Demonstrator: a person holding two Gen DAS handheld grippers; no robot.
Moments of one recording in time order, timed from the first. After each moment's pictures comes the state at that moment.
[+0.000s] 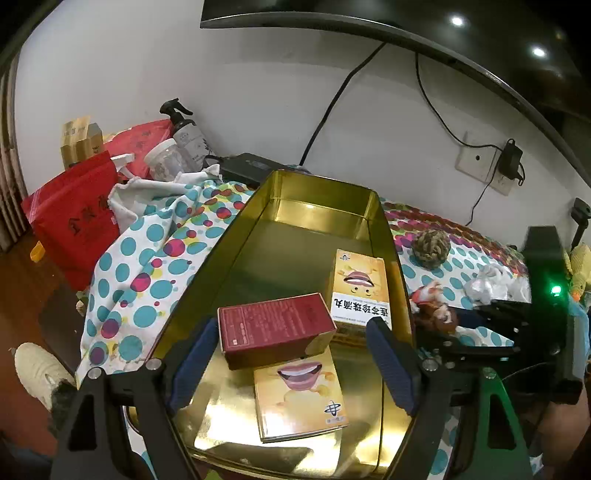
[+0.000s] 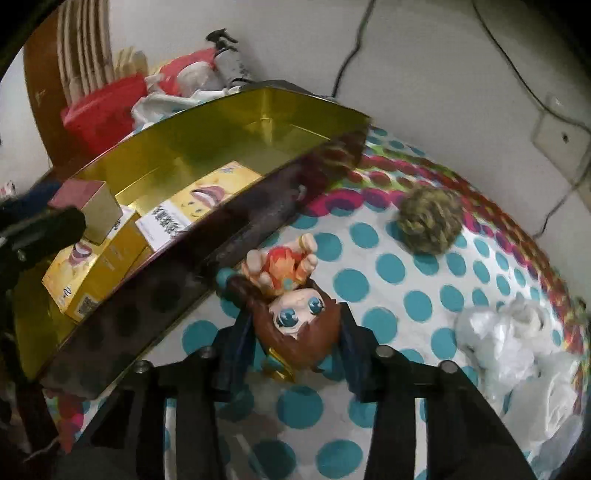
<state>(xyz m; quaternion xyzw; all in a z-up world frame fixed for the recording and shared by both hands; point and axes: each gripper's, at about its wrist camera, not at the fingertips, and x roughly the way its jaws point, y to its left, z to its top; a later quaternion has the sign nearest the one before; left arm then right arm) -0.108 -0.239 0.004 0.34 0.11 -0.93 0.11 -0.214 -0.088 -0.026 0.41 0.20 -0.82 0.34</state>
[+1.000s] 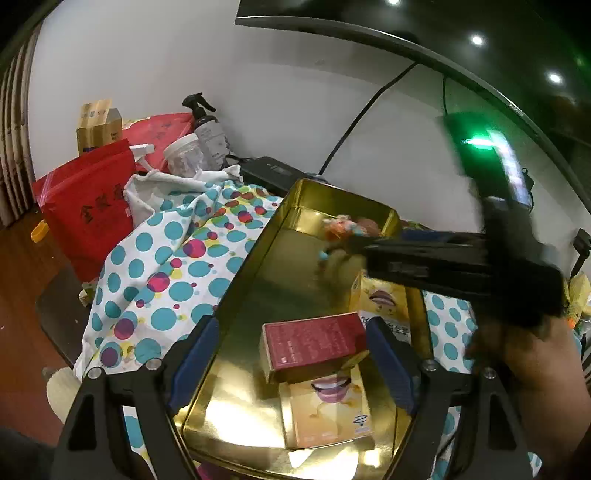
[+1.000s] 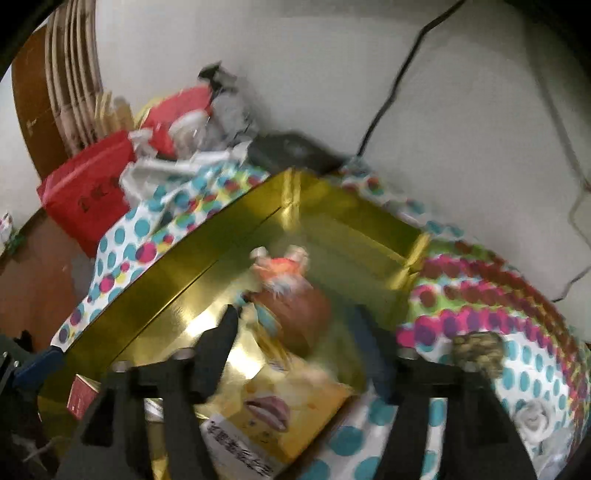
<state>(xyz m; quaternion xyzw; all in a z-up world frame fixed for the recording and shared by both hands) -0.102 -0.267 0.007 0.33 0.15 -0.92 0.12 -0.262 -0.187 0.024 0.38 0.17 -0.85 0.33</state>
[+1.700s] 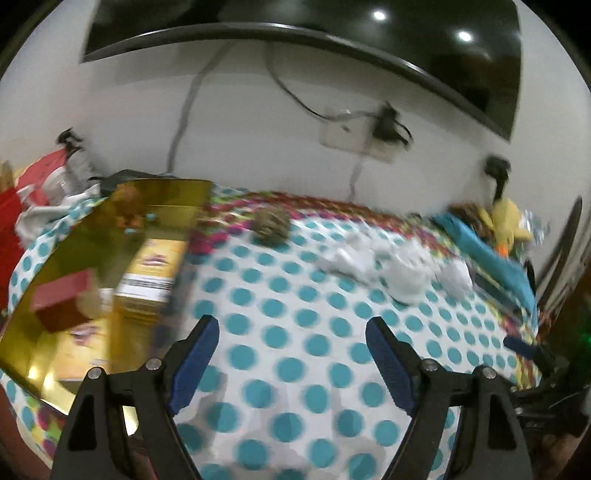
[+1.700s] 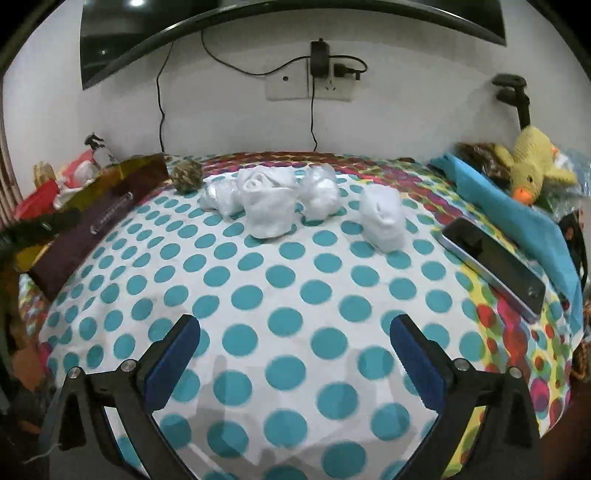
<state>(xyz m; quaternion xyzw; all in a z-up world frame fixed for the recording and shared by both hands) -0.108 -0.089 0.004 0.33 0.08 -0.94 -0.05 -0.113 0.169 -0.012 0.35 0.03 -0.93 0.14</state>
